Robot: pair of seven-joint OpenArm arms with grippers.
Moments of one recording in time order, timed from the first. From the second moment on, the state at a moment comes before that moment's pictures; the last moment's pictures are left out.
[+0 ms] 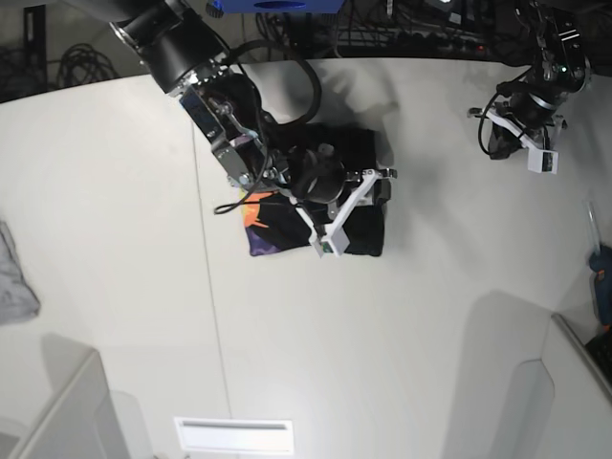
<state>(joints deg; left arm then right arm) 28.7 -17.7 -27.0 100.3 -33.3 -23.6 39.8 8.0 1.0 -38.2 92.2 41.8 -17.6 -53.3</state>
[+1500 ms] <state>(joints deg) 16.9 -13.9 -7.7 93.8 -50.8 -23.3 40.0 -7.6 15.9 -8.1 108.6 42.3 -10.0 -49.6</state>
